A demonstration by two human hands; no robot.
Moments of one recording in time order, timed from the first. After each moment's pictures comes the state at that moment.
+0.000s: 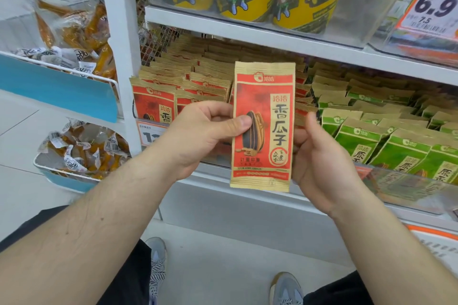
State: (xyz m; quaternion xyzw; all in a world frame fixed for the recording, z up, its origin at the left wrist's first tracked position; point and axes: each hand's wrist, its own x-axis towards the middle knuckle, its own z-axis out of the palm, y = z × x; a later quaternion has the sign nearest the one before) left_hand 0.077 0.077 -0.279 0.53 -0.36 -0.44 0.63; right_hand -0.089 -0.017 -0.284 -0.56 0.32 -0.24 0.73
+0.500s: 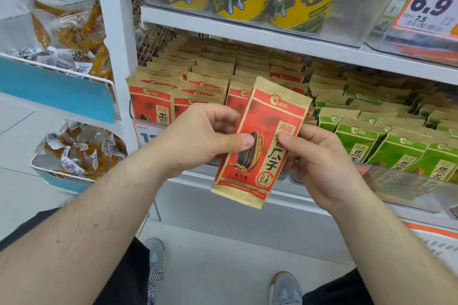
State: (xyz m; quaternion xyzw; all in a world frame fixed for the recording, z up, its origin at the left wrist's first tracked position) left_hand 0.080 0.082 -0.273 0.58 -0.46 -0.39 0.55; right_hand -0.097 -0.019 -0.284 -0.64 0.29 -0.31 0.65
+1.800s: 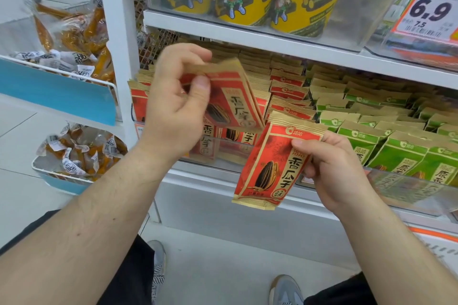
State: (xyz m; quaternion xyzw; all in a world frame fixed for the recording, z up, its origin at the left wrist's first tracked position) left_hand 0.102 0.074 -0.272 0.51 -0.55 0.11 0.65; right_hand -0.101 -0.019 -0.275 -0.62 0.33 -0.35 0.62
